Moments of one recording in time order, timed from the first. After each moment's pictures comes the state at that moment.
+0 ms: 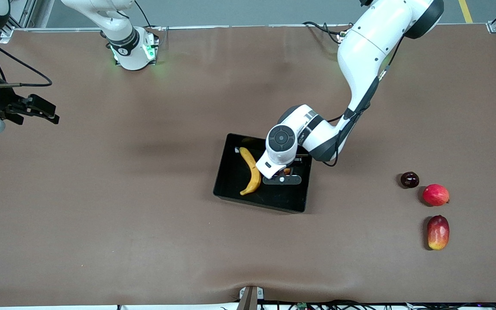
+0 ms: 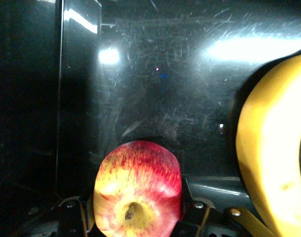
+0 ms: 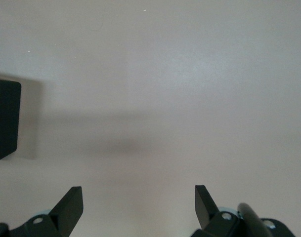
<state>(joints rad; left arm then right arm) -0.41 0.78 -0.31 -1.50 0.26 2.11 -0.77 -0.05 -0.02 0.05 -1.65 0.04 1.60 0.01</state>
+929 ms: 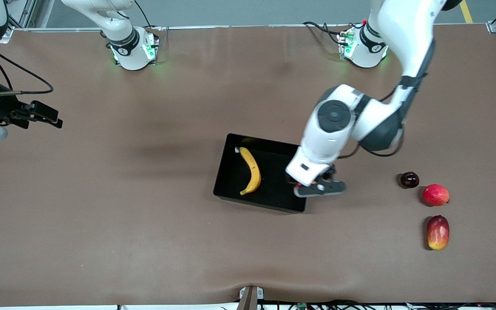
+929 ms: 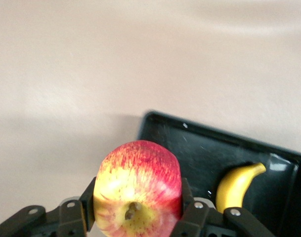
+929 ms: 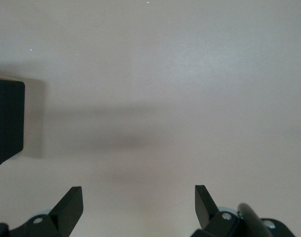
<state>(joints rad) -0.24 0.55 -0.31 -1.44 0.25 2.11 -0.68 -0.06 0.02 0.04 -1.65 0.08 1.60 0.01</state>
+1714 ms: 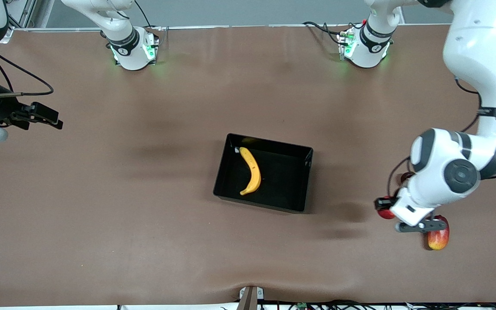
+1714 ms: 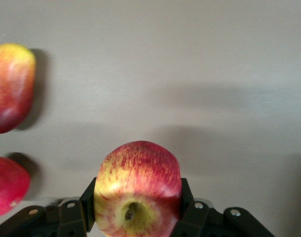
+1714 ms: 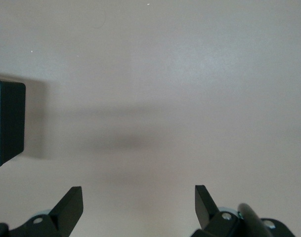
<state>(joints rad) 0.16 0.67 -0.30 -1.47 0.24 2.12 -0.25 -0.06 0.02 0.04 -1.64 0.08 1.61 0.01</state>
